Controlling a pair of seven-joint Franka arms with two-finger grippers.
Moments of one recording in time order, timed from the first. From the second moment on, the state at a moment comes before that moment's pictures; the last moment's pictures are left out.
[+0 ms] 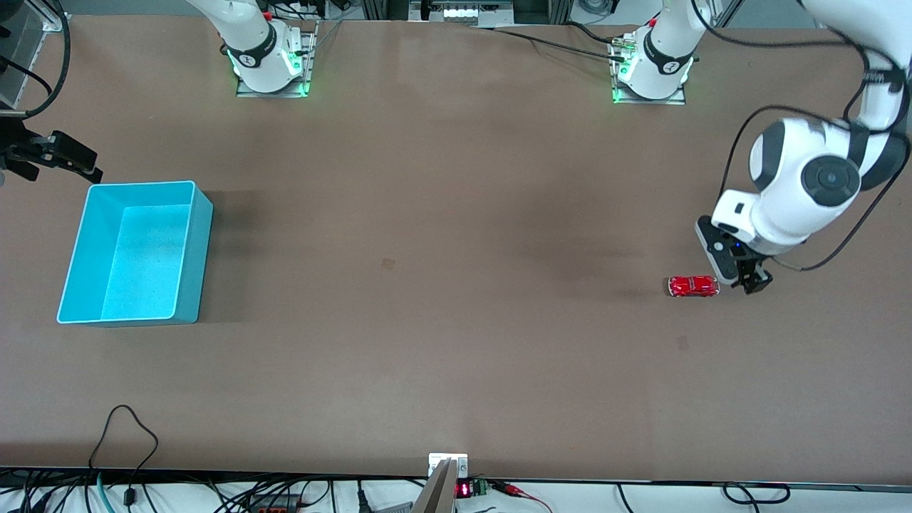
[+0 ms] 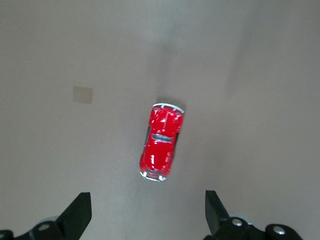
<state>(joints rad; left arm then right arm) 0.09 0.29 -0.07 -2.07 0.19 2.39 1.20 0.11 -0.02 -0.16 -1.65 -0.04 1.65 -0.03</state>
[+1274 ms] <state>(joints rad) 0.11 0.43 -0.08 -2.06 0.19 2.49 1.25 0.11 -0.02 -0.16 -1.65 -0.04 1.65 -0.03</state>
